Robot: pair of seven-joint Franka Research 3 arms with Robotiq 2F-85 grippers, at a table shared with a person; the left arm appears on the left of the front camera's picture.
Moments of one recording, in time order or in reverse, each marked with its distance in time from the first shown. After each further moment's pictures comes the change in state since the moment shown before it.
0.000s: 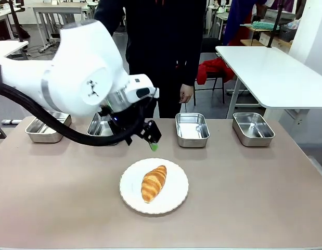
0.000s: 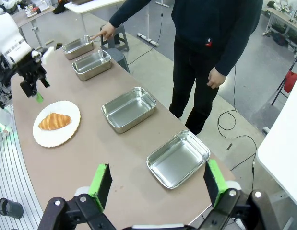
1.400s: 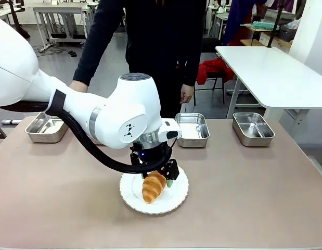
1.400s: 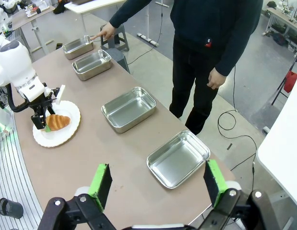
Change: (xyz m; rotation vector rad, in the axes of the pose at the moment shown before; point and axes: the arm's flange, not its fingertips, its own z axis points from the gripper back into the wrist) left arm -0.008 -0.043 -0.109 0.035 0.187 -0.016; right arm 0.000 0.000 0.000 0.000 0.000 0.000
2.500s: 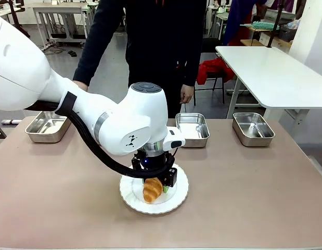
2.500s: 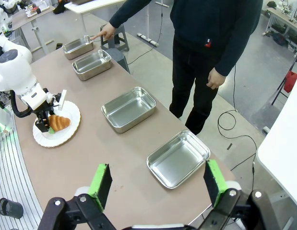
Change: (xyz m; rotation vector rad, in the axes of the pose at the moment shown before) left arm -0.001 -0.007 -0.019 0.095 0.007 0.002; right arm 0.000 0.000 0.000 0.000 0.000 0.000
